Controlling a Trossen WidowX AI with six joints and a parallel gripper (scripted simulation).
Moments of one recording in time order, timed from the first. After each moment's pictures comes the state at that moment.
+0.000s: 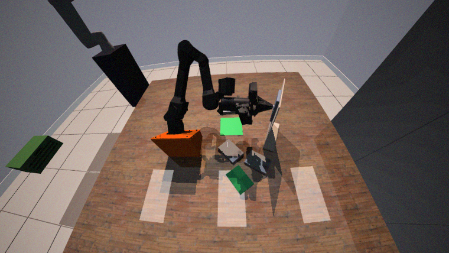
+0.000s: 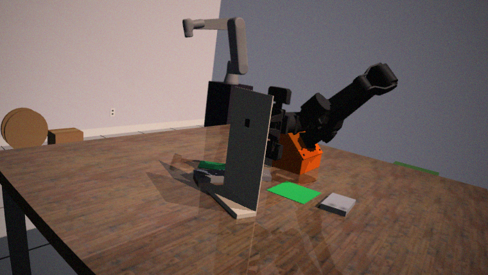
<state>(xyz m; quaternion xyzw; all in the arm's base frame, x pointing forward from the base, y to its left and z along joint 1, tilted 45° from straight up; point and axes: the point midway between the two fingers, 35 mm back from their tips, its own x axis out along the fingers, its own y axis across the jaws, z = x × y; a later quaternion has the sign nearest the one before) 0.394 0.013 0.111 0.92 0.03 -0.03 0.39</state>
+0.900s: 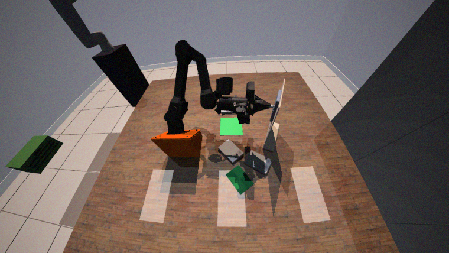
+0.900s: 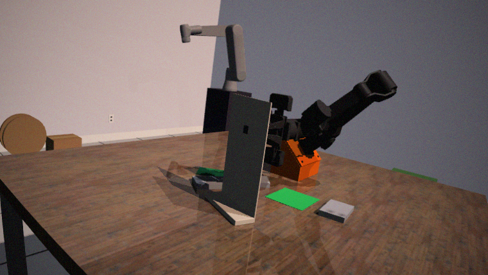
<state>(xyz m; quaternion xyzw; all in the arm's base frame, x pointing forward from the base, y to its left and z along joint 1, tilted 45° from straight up) 0.385 0.015 0.115 0.92 0.03 -0.03 0.39</state>
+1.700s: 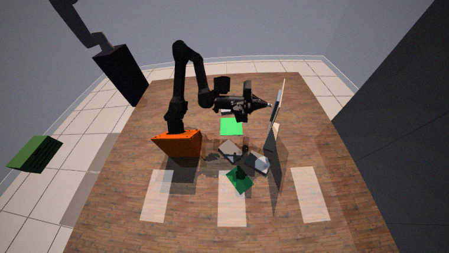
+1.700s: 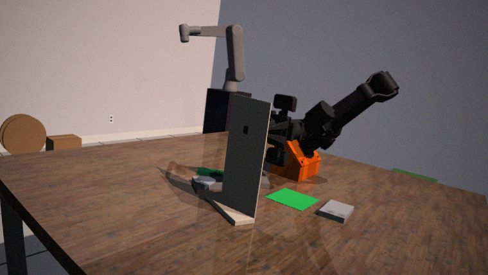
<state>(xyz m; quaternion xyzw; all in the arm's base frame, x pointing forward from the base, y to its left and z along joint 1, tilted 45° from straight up) 0.374 0.019 0.119 0.92 0.03 -0.03 0.39</state>
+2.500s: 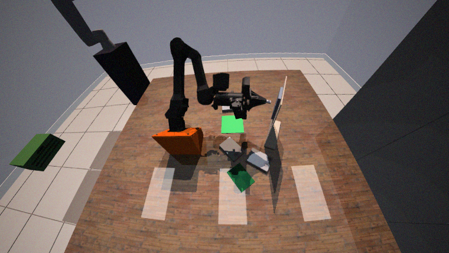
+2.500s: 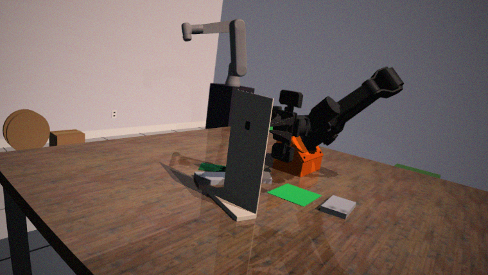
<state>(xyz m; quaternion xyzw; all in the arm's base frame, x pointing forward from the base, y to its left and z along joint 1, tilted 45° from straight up) 0.364 0.022 0.123 0.92 0.03 -0.03 0.39</state>
